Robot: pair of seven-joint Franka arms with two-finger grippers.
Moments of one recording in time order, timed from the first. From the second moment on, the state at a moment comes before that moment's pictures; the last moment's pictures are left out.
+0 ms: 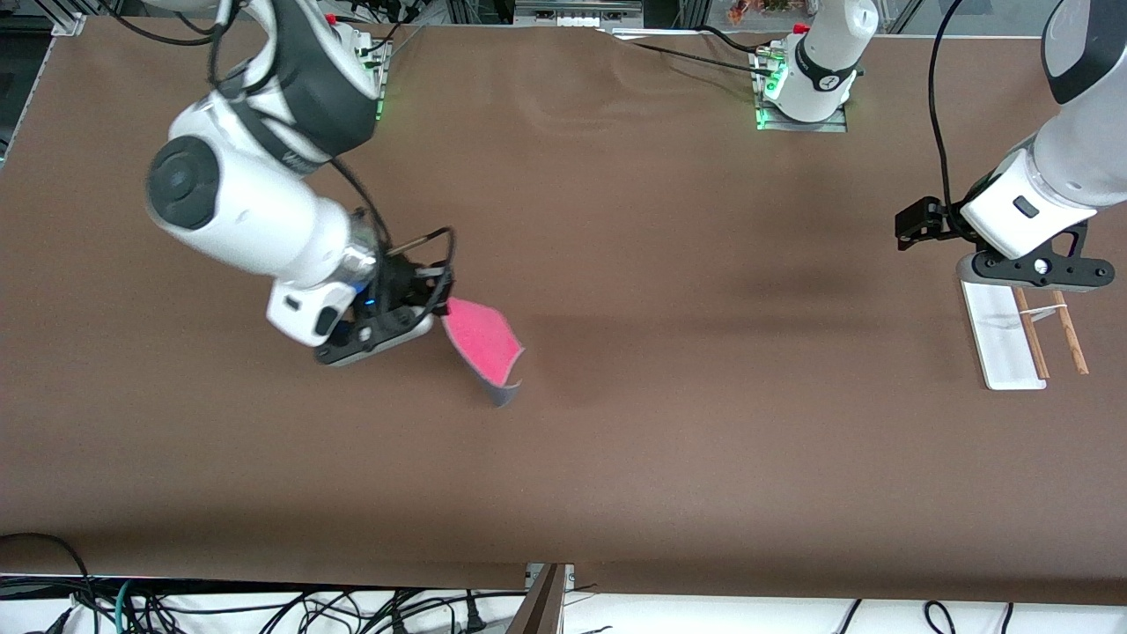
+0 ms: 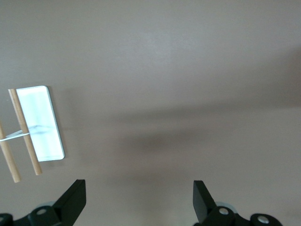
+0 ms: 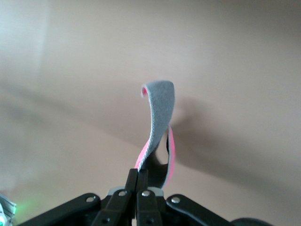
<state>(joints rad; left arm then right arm) -0.06 0.13 -0.06 -1.52 0.03 1.53 -0.03 0.29 0.52 0.26 -1.19 0.18 1.84 0.17</state>
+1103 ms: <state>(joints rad) 0.08 0.30 -0.04 -1.65 -0.57 1.56 0.91 0.57 0.55 0.26 -1.18 0.18 2.14 0.21</state>
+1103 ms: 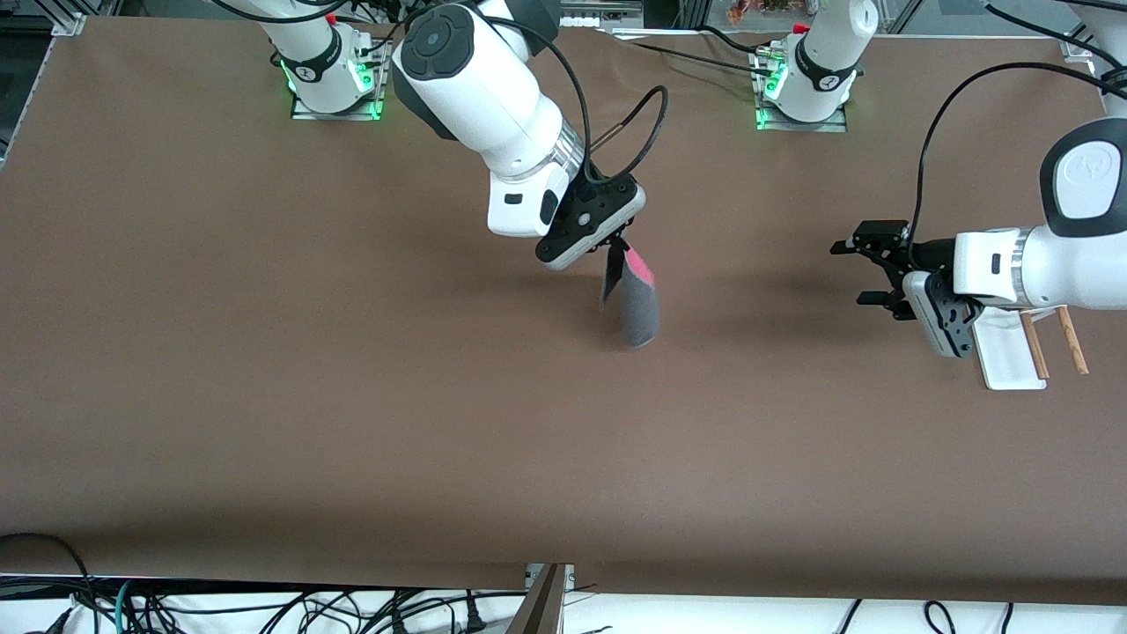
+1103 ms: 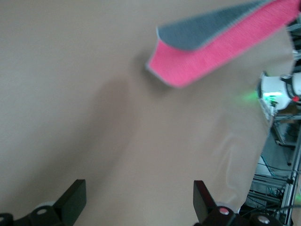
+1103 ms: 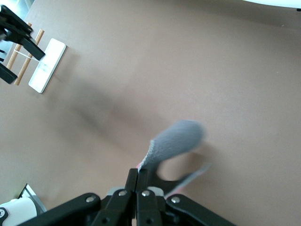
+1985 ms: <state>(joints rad) 0.06 0.30 -0.30 -1.87 -0.86 2.06 1.09 0.59 0.57 0.26 -1.18 0.18 2.19 0.21</state>
